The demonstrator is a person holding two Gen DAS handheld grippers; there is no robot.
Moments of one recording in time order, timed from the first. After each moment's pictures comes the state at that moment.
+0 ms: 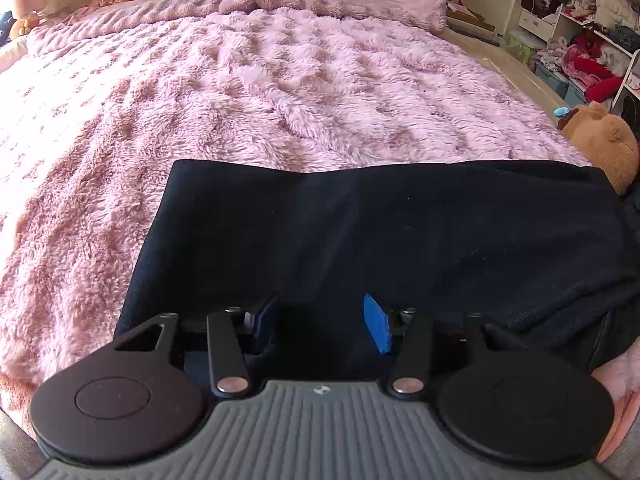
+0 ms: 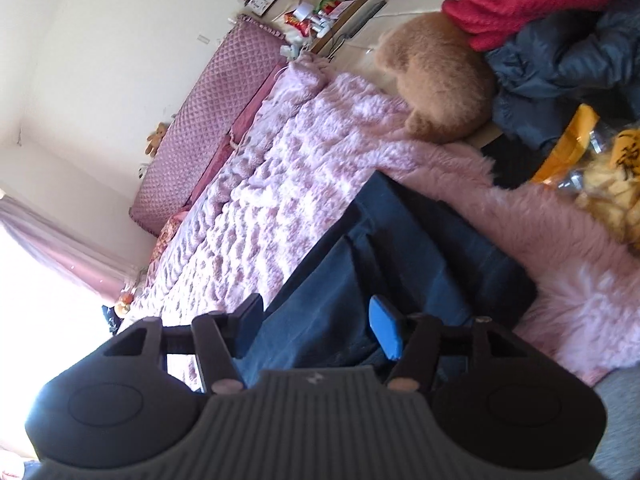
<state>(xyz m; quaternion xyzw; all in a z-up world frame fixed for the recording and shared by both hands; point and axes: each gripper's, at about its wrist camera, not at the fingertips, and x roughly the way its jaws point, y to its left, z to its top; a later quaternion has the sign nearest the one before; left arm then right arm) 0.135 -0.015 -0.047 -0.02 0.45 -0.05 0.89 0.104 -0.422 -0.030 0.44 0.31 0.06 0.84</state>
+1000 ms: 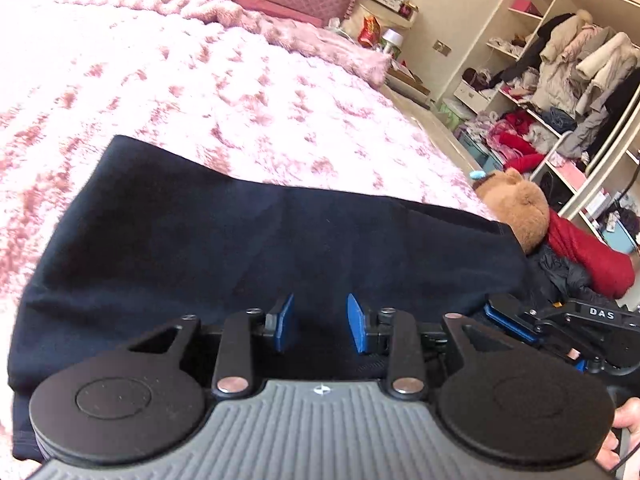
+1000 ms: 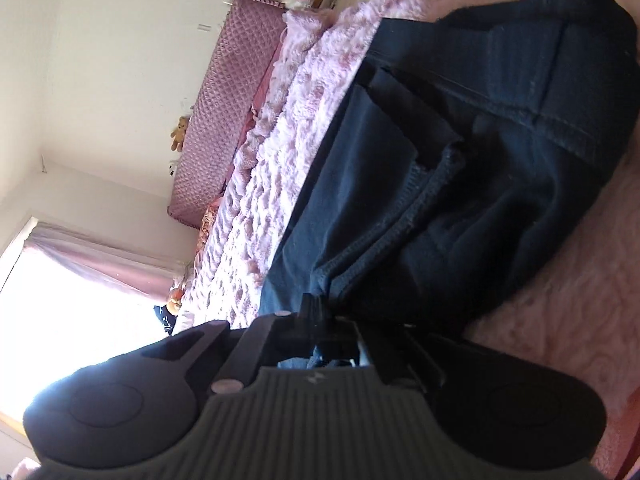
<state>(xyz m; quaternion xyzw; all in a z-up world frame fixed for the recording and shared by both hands) 0.118 0.001 -0.064 -0.15 0.38 -0.15 0.90 0.114 -0.347 -0.113 0.51 0.31 0.11 0.80</state>
